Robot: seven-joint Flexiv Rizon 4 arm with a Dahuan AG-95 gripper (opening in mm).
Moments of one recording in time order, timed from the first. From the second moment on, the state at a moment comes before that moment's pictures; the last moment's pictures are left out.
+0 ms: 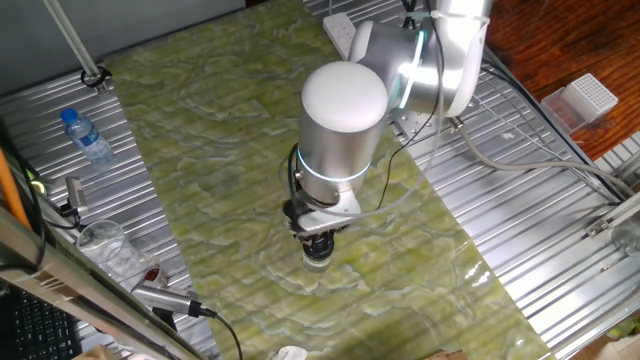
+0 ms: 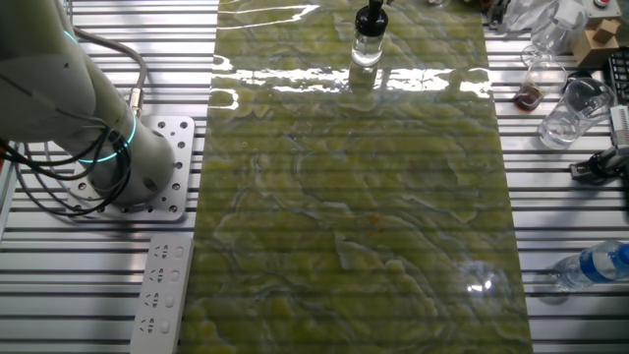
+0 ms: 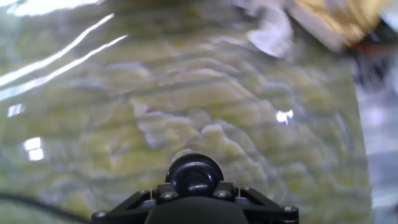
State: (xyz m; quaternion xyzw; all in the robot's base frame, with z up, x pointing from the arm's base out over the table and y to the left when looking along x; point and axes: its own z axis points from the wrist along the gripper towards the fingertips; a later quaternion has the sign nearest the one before) arm 0.471 0.279 0.159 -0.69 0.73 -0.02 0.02
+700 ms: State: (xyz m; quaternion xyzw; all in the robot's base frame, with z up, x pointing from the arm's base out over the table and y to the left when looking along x) arm 0.471 0.280 0.158 -0.81 0.58 -0.02 0.02
